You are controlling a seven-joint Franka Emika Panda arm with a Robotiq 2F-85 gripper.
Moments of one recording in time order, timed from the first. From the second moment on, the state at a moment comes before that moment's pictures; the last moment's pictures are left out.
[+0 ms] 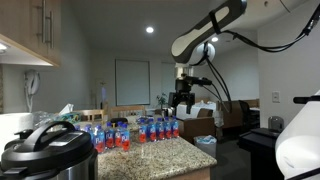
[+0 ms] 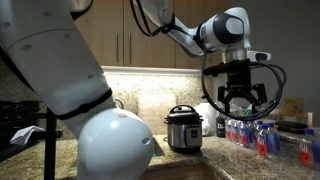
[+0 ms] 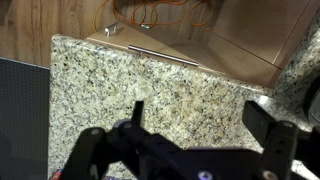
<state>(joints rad) -0.10 -0.53 -0.14 -2.42 -0.04 1.99 -0.04</state>
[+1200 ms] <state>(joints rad) -0.04 -0.53 -0.05 -2.42 0.06 1.99 0.03</state>
